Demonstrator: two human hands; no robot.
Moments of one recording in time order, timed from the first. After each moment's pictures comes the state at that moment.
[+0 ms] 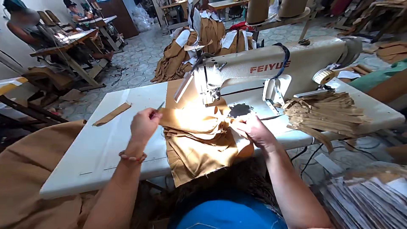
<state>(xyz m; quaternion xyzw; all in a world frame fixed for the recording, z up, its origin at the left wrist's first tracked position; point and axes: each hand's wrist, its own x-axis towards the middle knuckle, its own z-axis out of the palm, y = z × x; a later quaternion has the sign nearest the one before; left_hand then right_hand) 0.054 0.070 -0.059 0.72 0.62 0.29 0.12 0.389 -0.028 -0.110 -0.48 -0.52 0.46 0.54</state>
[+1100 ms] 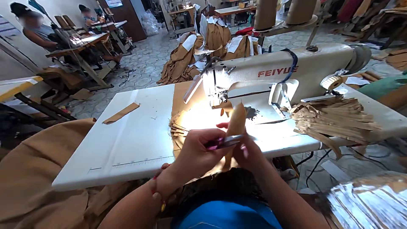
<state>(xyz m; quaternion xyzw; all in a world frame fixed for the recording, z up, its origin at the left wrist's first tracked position) 0.152 -0.047 -0.031 0.81 0.18 0.45 0.34 0.320 -0.063 -0.112 -0.20 -0.52 0.57 0.60</state>
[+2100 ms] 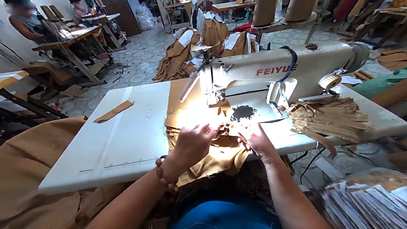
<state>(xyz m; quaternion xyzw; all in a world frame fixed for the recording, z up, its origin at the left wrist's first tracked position) 0.150 -0.001 -0.078 0.91 0.25 0.29 -0.17 0.364 -0.041 -0.101 -0.54 -0.48 0.45 0.52</state>
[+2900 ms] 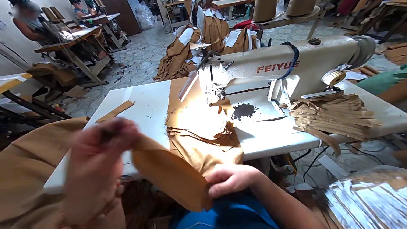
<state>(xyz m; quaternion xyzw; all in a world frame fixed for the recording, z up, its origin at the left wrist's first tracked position) 0.040 -0.050 -0.001 0.71 0.32 0.57 0.26 0.310 -0.071 -0.124 -0.08 -0.72 0.63 0.26</state>
